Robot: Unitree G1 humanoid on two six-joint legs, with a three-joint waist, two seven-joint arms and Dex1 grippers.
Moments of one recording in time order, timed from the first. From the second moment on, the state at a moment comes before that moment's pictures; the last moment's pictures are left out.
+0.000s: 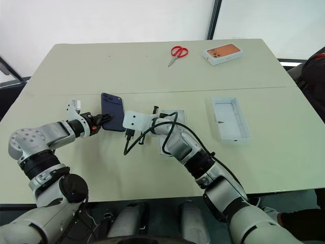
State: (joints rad) left arm -0.72 0.20 0.90 0.10 -0.66 1.59 -0.08; right arm -0.75 -0.16 0.53 0.14 -0.39 0.46 0.69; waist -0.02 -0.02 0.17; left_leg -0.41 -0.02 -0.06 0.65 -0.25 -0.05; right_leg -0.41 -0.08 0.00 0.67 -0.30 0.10
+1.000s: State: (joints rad) left arm -0.58 -0.17 0.60 -0.10 -1.19 1.61 0.31; right arm -0.40 -0.75 0.14 -0.33 -0.09 0.59 0.90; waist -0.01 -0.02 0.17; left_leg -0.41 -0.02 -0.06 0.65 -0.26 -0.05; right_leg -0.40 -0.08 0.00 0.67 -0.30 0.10
